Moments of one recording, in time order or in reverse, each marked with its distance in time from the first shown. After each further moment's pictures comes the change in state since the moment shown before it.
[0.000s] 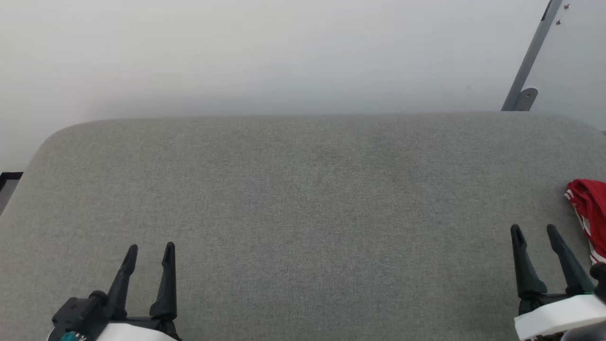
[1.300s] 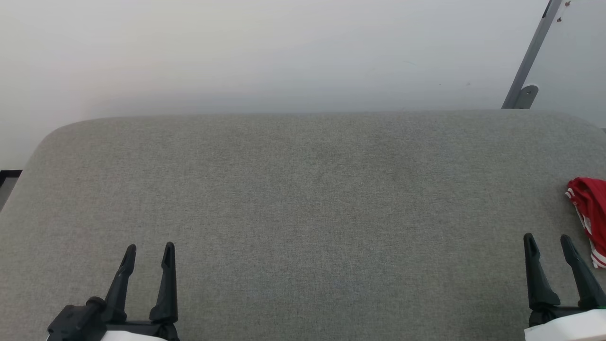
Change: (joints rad) left arm 0.050 -0.023 0.016 -0.098 0.020 0.000 0.000; right arm 0.103 0.048 -0.088 -0.153 -0.013 0.000 0.069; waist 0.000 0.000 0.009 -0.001
